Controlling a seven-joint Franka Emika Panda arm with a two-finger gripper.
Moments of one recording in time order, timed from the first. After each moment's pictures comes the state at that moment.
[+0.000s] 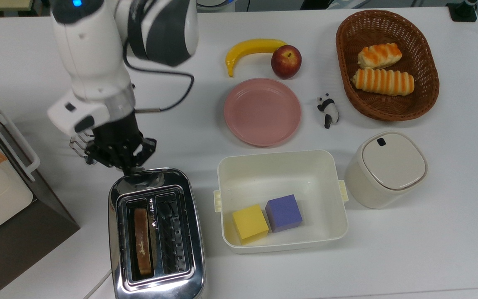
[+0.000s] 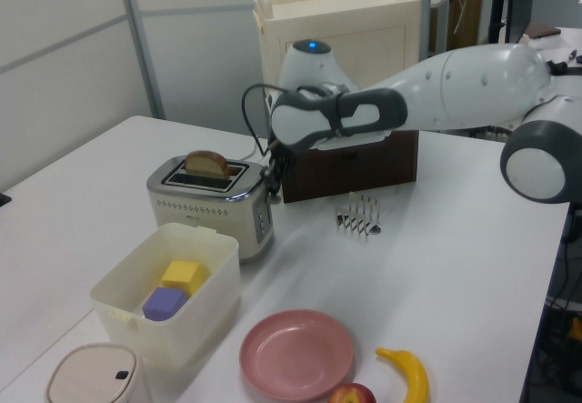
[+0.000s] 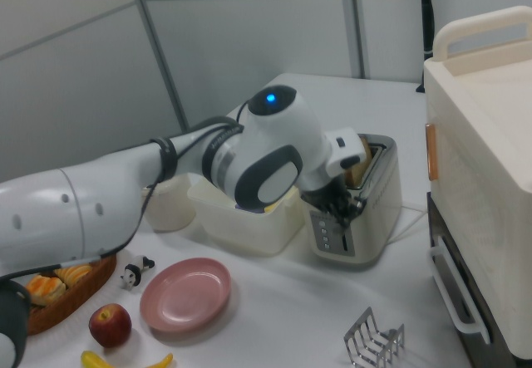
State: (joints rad) arm -0.04 0.56 -0.16 -1.35 0.19 2.26 -0.30
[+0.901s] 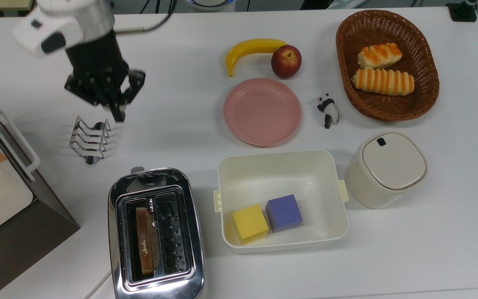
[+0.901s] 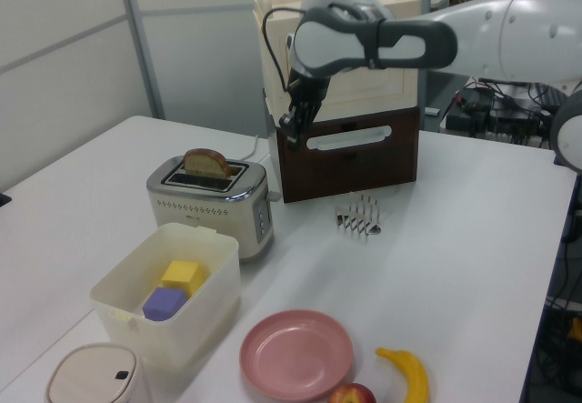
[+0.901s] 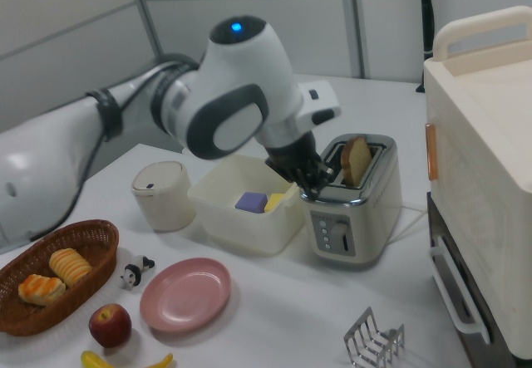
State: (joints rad) arm -0.06 0.35 -0.16 -1.35 0.18 1.97 -0.30
